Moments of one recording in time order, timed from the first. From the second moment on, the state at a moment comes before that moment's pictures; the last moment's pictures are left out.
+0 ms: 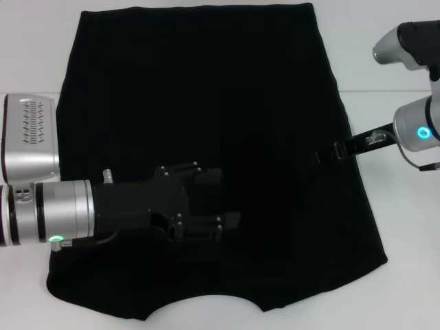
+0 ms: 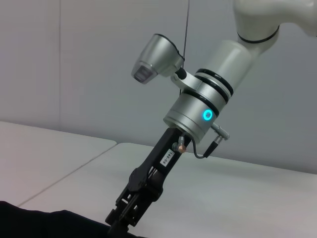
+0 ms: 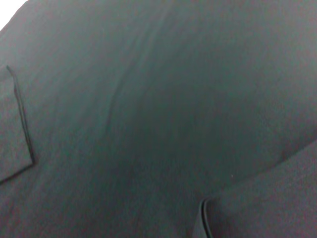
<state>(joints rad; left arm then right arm) -0.58 -2.16 0.66 0.67 2.01 1.59 -1.19 0.89 2.01 -0.97 -0.60 -2.49 -1.03 2.41</state>
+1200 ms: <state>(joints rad) -0.57 -2.16 0.65 0.68 2.02 1.59 -1.20 0.94 2.07 -0.97 -0.49 -2.40 -0.90 2.40</state>
